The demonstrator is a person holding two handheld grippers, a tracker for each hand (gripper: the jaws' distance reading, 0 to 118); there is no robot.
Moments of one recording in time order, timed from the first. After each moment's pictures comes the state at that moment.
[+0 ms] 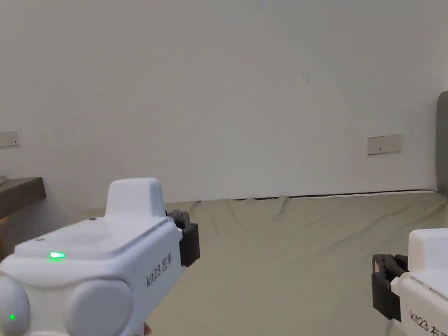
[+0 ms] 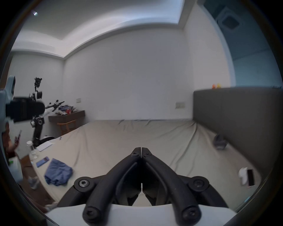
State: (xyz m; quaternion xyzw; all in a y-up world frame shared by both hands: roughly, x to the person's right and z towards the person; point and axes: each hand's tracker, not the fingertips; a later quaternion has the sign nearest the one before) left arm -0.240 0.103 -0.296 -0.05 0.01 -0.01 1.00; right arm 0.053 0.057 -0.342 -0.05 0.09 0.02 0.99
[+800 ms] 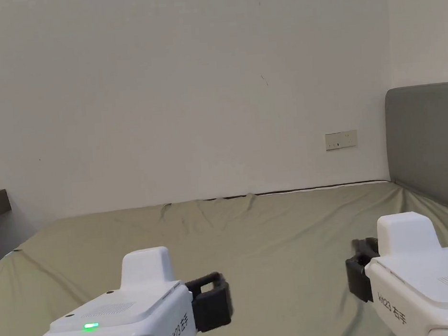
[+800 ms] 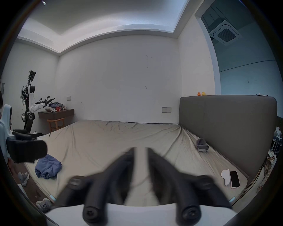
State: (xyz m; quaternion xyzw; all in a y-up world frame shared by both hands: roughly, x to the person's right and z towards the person) left arm -0.195 0.053 -0.271 -0.15 0.00 0.03 0.99; right arm 0.082 0.050 -0.306 -0.05 0.05 0.04 1.00
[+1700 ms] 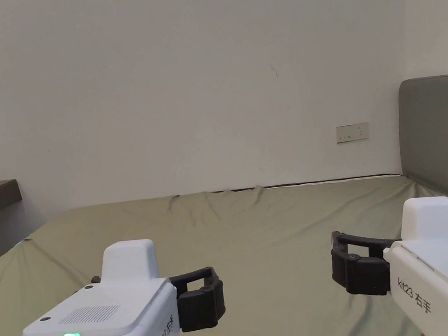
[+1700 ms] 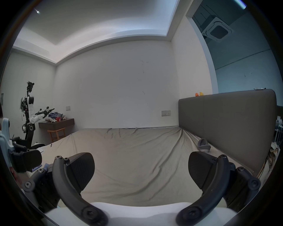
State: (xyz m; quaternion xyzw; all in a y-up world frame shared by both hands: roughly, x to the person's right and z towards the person) left arm -0.200 0.057 -0.261 -0.11 0.04 -0.02 0.99; right arm 0.089 0.068 -0.308 -0.03 0.04 -0.01 1.00
